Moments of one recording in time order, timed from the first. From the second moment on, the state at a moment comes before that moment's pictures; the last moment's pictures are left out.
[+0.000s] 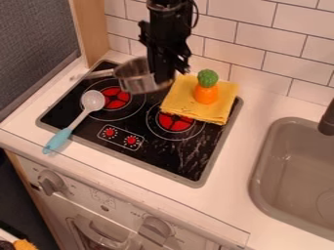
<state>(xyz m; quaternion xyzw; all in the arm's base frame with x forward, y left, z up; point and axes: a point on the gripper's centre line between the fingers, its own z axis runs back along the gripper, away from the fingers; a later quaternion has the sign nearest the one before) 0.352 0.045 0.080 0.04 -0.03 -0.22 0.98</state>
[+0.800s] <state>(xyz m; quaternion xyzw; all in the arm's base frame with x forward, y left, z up) 0.388 0.071 0.043 0.06 0.03 -0.23 0.97</state>
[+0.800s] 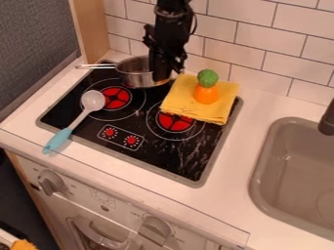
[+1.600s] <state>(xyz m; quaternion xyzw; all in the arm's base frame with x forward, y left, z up) 0.365 0.084 0.052 0.01 -0.03 -0.15 0.99</state>
